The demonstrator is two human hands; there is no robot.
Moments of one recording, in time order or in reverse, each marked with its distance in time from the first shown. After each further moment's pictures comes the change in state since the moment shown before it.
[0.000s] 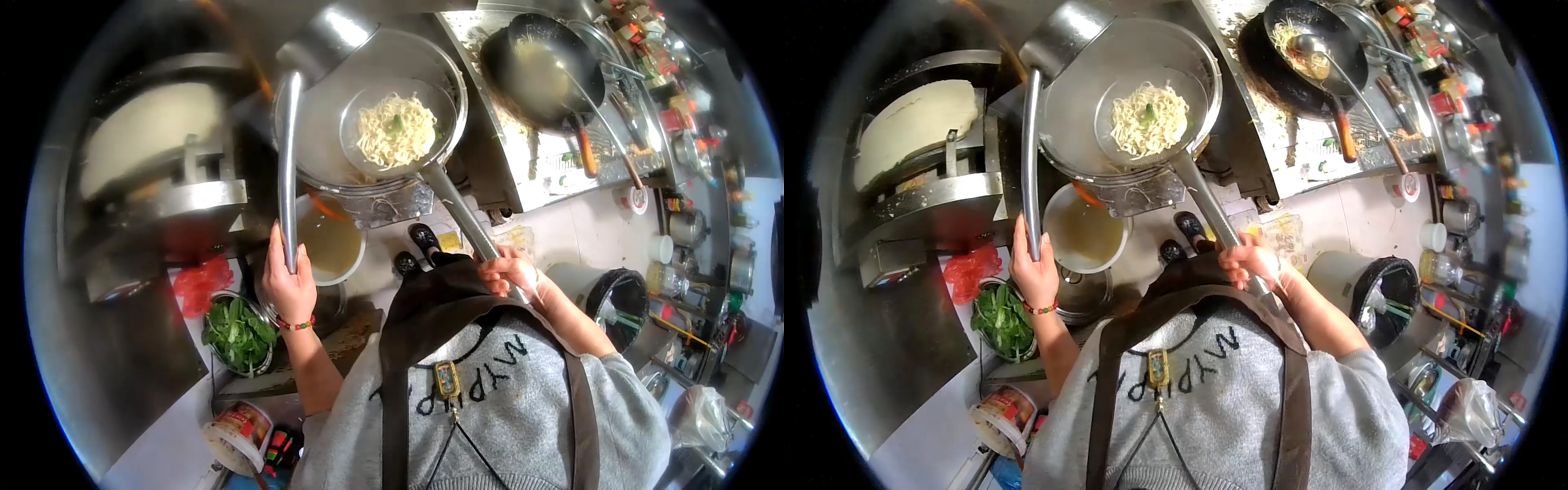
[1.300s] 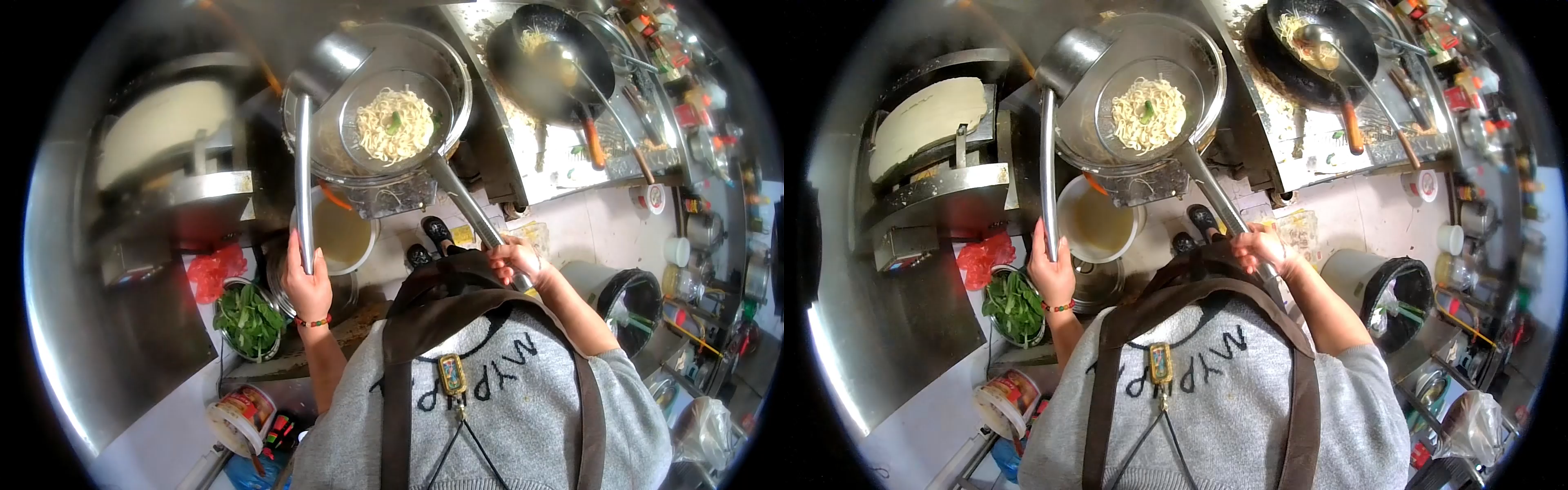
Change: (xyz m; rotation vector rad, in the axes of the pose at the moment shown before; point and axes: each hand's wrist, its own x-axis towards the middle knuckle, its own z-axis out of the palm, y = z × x) left_hand -0.041 0.017 0.017 -0.024 0.001 -0.061; right_hand 0.002 0.004 -0.052 -0.125 0.106 0.055
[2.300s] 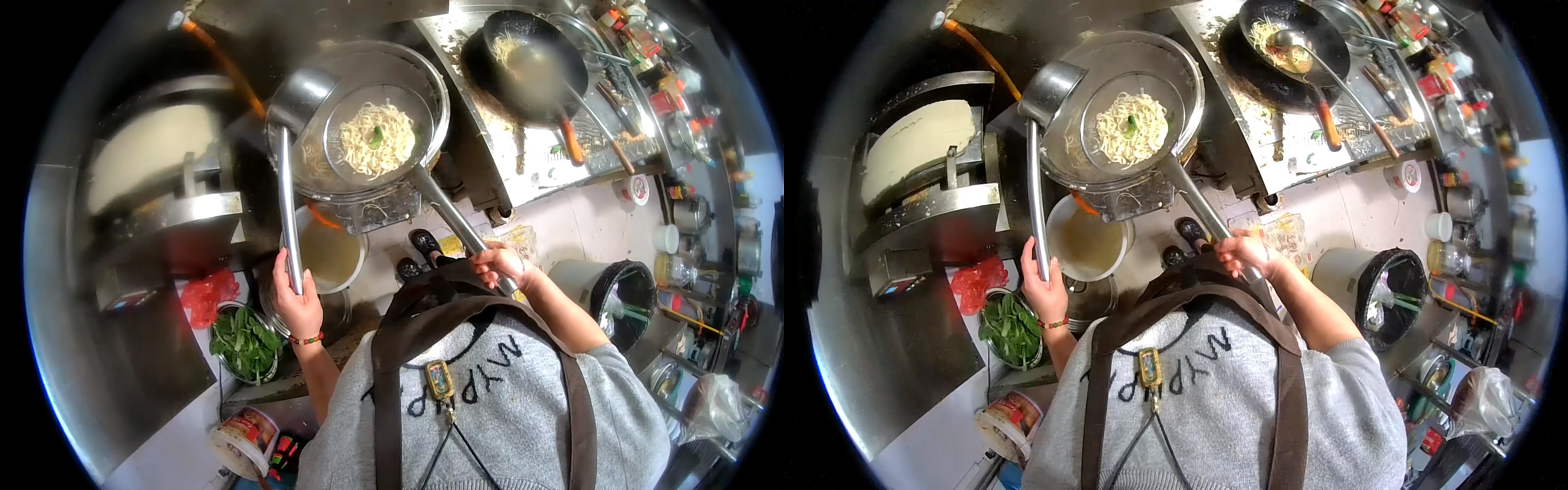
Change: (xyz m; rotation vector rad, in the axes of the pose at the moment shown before) left_hand -0.009 -0.014 -0.007 -0.059 -0.010 -0.036; right_hand -0.002 0.008 0.011 0.054 0.031 -0.022
